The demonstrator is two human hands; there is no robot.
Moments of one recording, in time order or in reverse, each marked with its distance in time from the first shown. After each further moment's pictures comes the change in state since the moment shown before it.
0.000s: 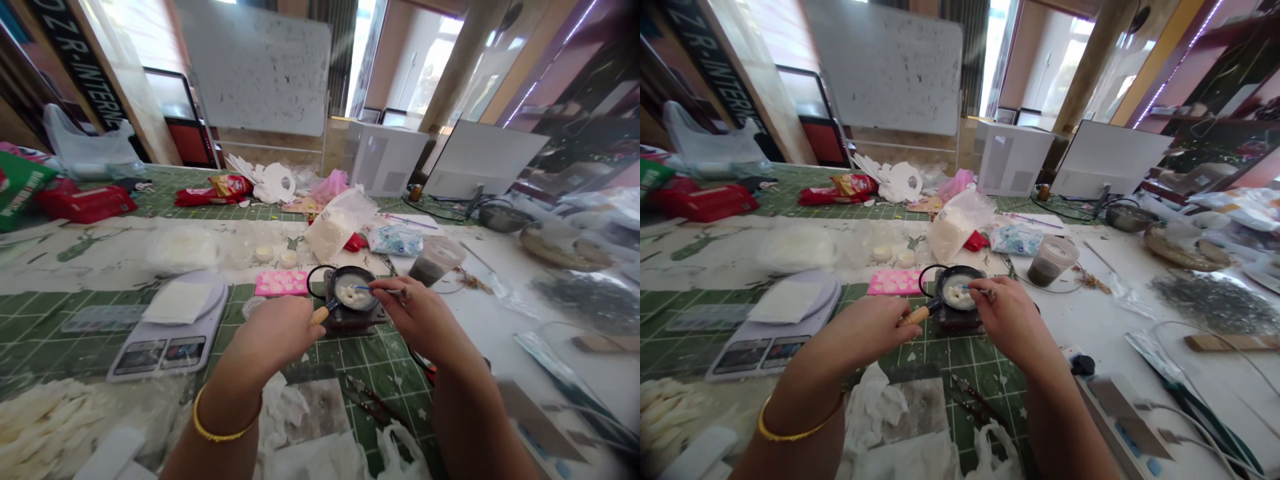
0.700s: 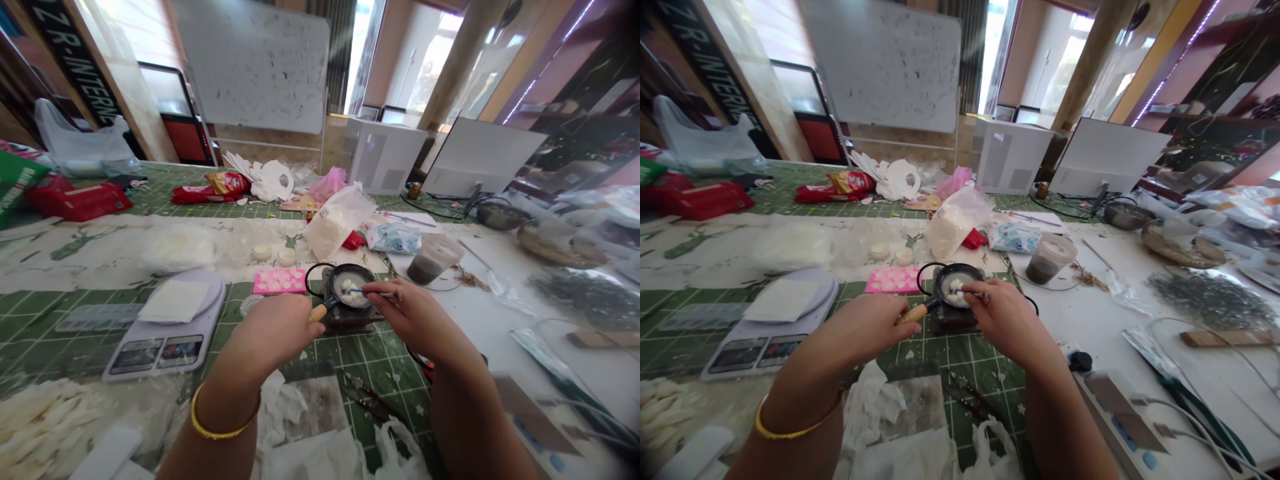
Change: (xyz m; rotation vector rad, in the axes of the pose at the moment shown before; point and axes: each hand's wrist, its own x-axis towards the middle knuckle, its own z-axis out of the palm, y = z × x) left_hand 0.000 0.001 -0.002 -0.012 -0.026 -0.005; right_hand 0.000 0.001 -0.002 0.035 -0.057 -0.027
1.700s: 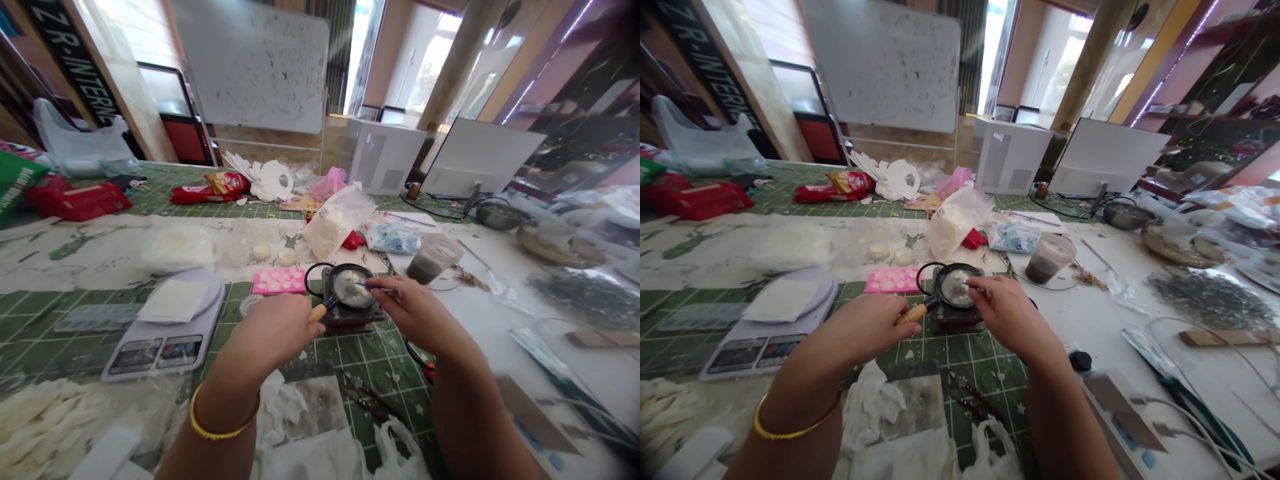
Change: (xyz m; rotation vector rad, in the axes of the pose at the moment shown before) left_hand 0.000 0.000 0.002 0.005 0.013 0.017; right_hand 0.001 0.008 0.000 0.033 -0.001 -0.008
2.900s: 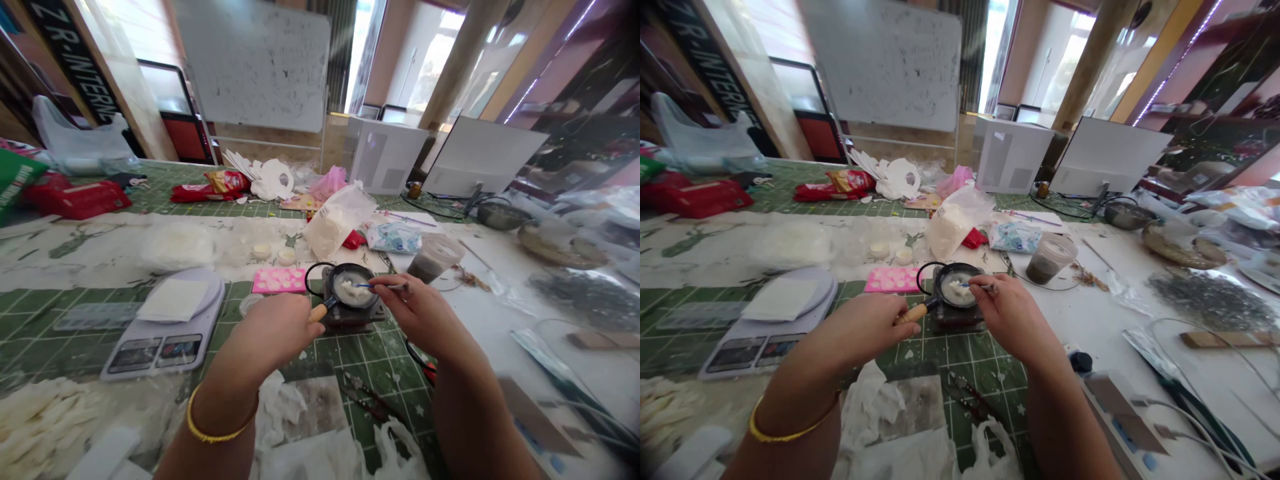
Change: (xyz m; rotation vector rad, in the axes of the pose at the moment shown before) left_hand 0.002 -0.001 0.000 0.026 0.008 0.004; right_hand -0.001 -0.004 0.001 -0.022 0.068 0.024
